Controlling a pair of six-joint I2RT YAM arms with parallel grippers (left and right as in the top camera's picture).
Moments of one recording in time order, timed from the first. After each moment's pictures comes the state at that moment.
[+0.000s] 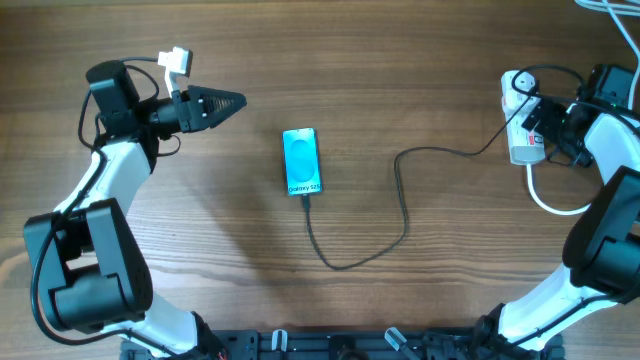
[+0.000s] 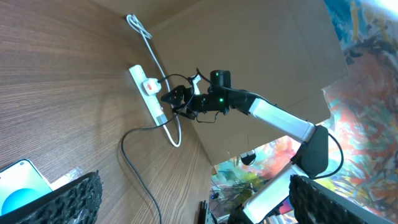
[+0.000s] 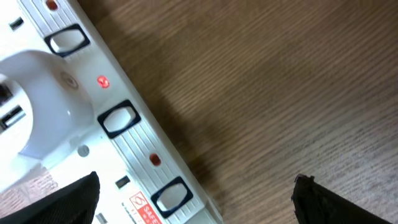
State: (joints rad) left arm 0.21 1.77 1.02 0.25 1.55 -0.58; right arm -0.41 1.92 1.28 -0.51 0.03 0.20
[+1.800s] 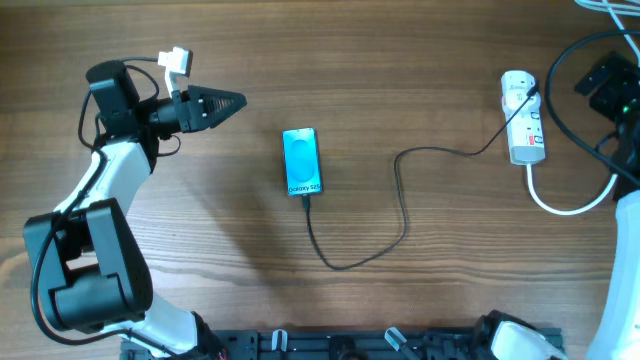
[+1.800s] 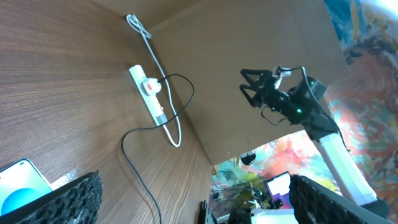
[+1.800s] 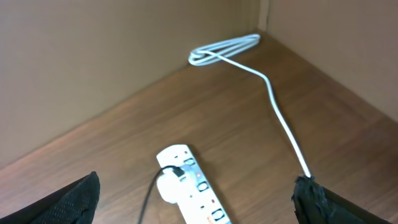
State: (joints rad) left arm 0.21 1.77 1.02 0.25 1.55 -0.58; right arm -0.39 1.29 1.28 -0.52 0.03 0.20
